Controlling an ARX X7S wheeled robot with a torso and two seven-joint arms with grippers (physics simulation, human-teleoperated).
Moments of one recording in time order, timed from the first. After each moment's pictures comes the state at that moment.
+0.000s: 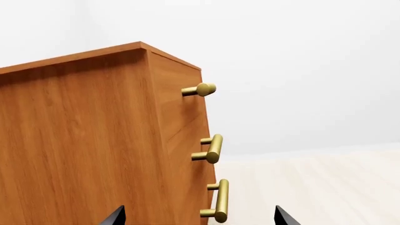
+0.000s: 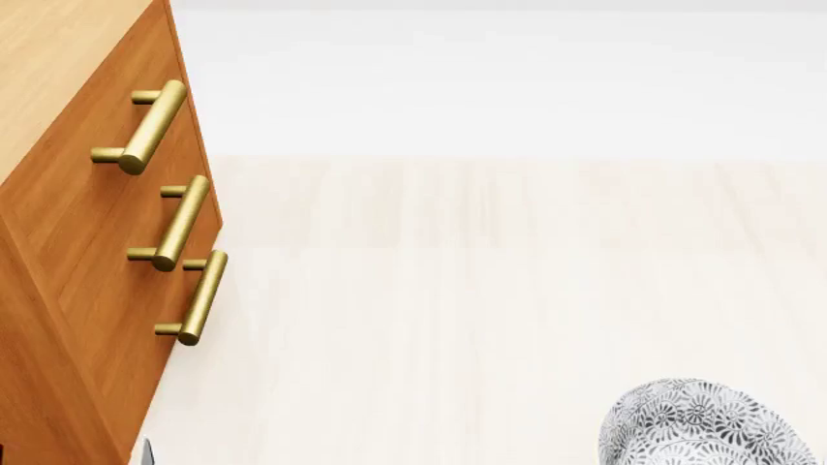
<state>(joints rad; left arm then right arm) 0.15 -0.23 0.28 0.27 0.06 0.09 -0.48 -0.29 0.19 0.04 -0.36 0.69 -0.34 0.46</state>
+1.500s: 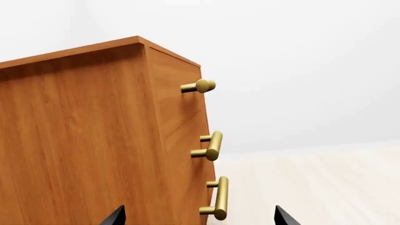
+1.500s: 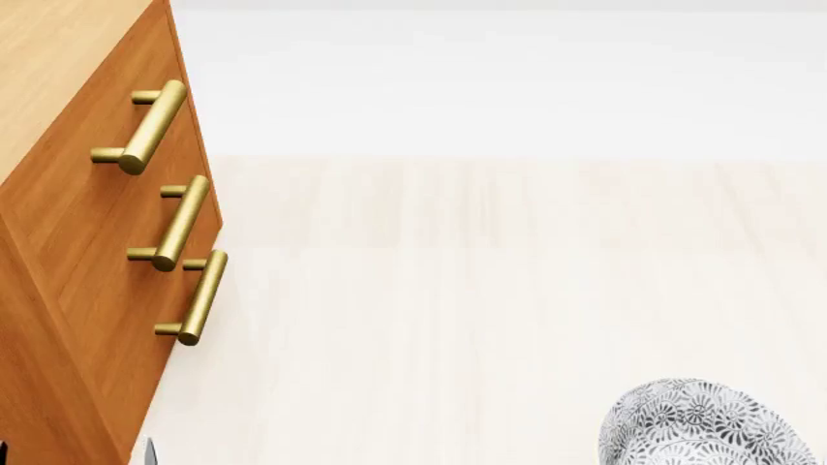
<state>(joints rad) 0.13 -0.26 0.31 0.26 0.03 0.08 -0.51 -0.12 0.27 0.04 -0.18 0.96 -0.12 0.65</state>
